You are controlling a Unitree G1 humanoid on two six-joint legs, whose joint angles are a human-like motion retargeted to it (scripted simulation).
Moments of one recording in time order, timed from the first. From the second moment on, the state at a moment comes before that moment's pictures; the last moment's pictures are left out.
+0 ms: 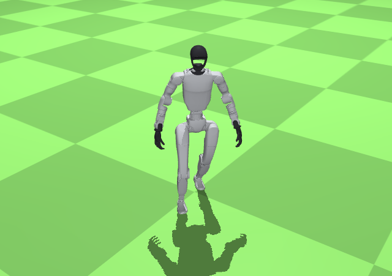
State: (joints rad) left arm 0.04 0.44 -0.15 0.97 -0.04 -0.10 -0.02; right arm 0.01 -0.45 0.27 1.05 0.03 -0.07 0.16; waist -0.15 -0.02 0.10; left_leg 0.10 -0.10 -0.03 0.39 -0.65 0.04; right_leg -0.70 -0.14 -0.08 0.91 -0.52 0.14
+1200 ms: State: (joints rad) left arm 0.22 0.97 -0.31 0.41 0.30 -0.15 -0.18; right arm -0.14 -0.67 0.33 0.54 -0.04 -0.07 -0.05; waist 0.03 -0.04 0.16; left_leg -0.79 -0.10 0.11 1.21 -0.53 0.13; right_leg -0.36 -0.07 0.15 1.51 -0.39 0.12
